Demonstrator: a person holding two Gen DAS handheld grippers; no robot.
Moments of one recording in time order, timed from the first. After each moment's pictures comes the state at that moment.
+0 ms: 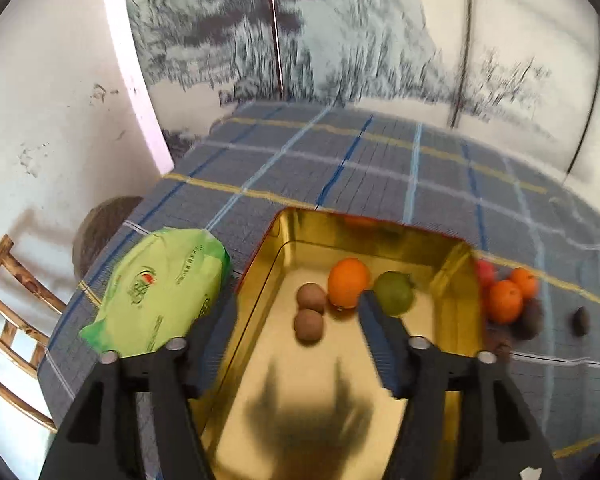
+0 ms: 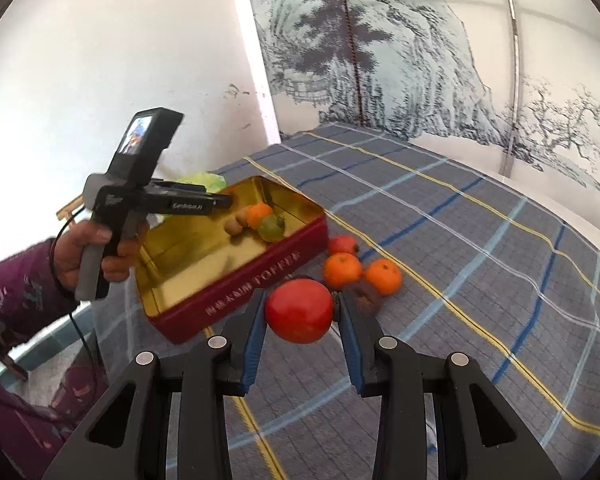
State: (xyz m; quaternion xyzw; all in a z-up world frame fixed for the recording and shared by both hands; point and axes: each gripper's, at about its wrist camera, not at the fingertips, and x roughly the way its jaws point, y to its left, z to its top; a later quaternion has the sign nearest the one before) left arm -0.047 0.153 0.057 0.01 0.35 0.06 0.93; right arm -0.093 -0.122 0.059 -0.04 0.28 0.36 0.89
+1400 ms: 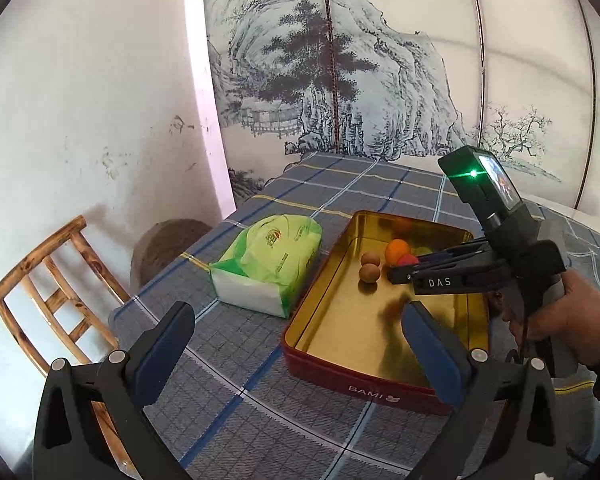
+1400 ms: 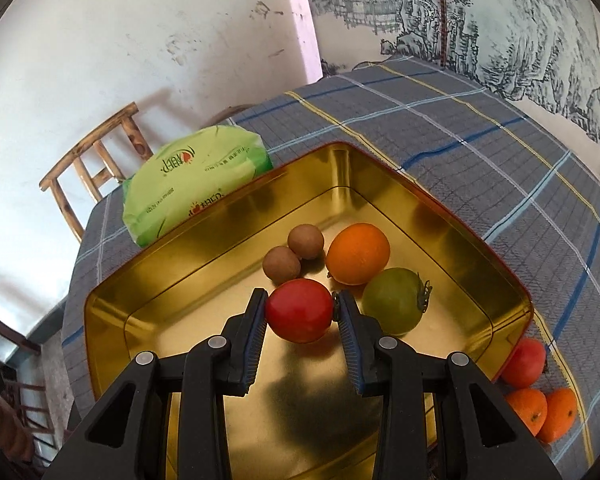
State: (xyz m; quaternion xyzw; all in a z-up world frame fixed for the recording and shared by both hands) left arm -0.191 0.182 0.063 0.01 0.25 0.14 0.96; right arm 0.013 0.092 0.013 -0.11 0.40 0.39 0.82
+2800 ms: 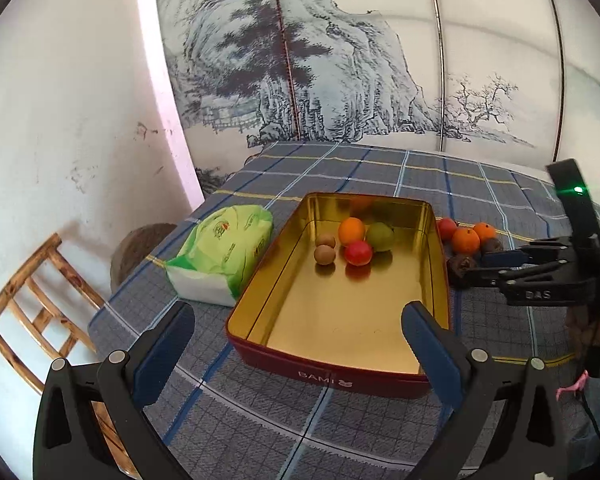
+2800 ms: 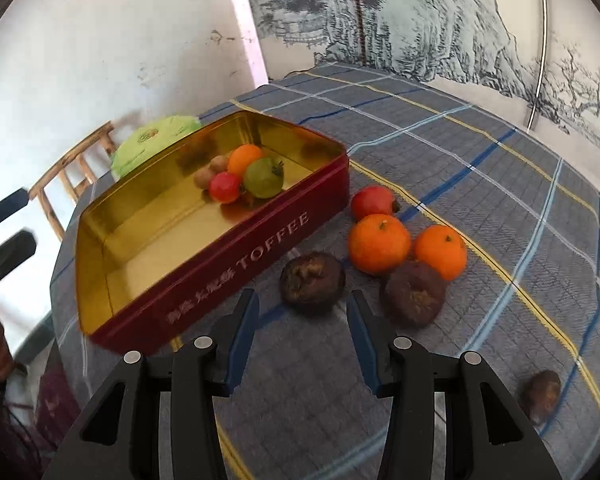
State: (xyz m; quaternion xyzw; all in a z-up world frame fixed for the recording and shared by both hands) left arm -0.186 0.138 0.053 0.06 0.26 0.09 0.96; right arm -0.038 -0.050 -0.002 -0.06 0.37 0.34 0.86
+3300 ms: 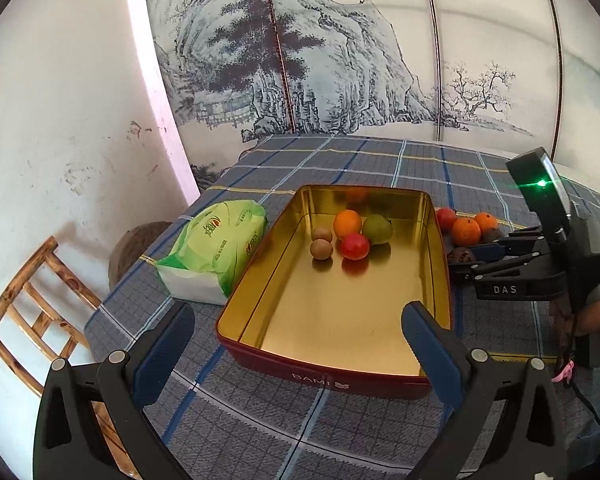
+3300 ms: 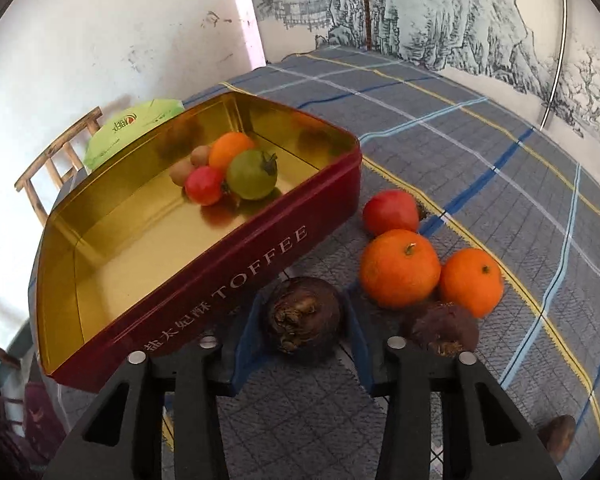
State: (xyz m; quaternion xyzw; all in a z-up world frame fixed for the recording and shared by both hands) left arm -0.175 0.134 0.045 0.07 0.28 0.09 0.95; right arm -0.011 -0.021 -0.019 -0.09 0.39 0.33 0.86
